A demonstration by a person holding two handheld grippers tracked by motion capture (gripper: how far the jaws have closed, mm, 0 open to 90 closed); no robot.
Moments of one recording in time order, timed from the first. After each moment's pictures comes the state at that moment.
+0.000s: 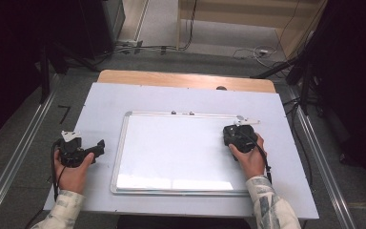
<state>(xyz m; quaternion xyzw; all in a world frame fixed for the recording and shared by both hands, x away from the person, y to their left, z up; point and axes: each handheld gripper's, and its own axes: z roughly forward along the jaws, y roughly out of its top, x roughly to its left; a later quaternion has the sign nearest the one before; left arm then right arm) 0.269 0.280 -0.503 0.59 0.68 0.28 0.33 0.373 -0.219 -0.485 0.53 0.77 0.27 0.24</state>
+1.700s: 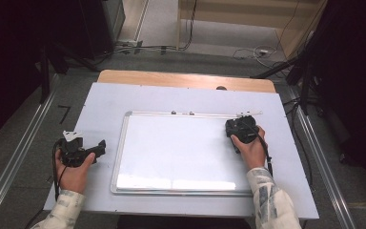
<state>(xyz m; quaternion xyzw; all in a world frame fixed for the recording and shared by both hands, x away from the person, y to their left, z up) 0.271 0.277 -0.504 0.59 0.68 0.27 0.33 0.407 -0.226 -0.482 0.55 0.76 0.26 0.23</state>
